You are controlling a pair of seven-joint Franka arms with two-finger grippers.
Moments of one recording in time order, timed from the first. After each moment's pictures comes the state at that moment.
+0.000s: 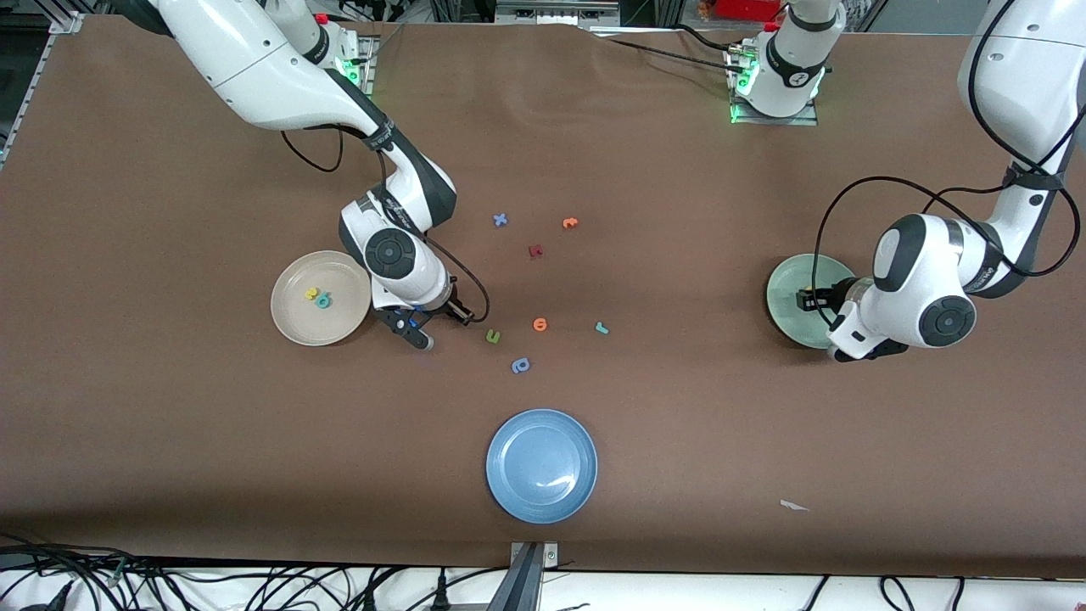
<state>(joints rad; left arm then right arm) 0.36 0.55 -0.39 -1.85 0.20 1.90 -0.32 0.24 0.71 0.32 -1.77 -0.18 2.41 1.27</state>
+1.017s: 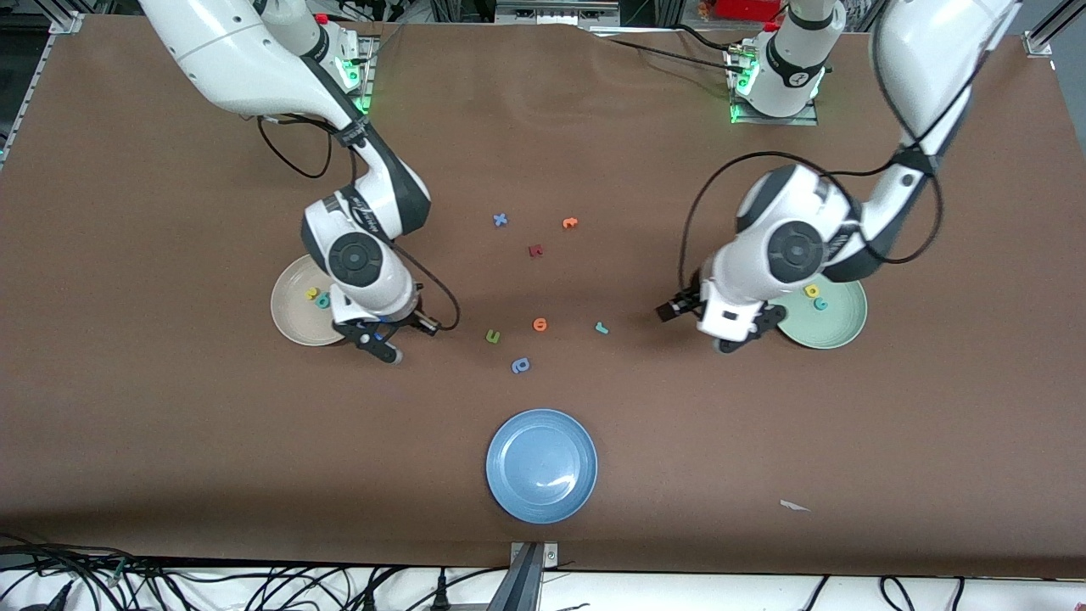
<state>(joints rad) 0.15 0.57 -0.67 -1.79 0.15 2.19 -1.15 0.24 0.60 0.21 -1.74 -0.21 2.26 1.04</state>
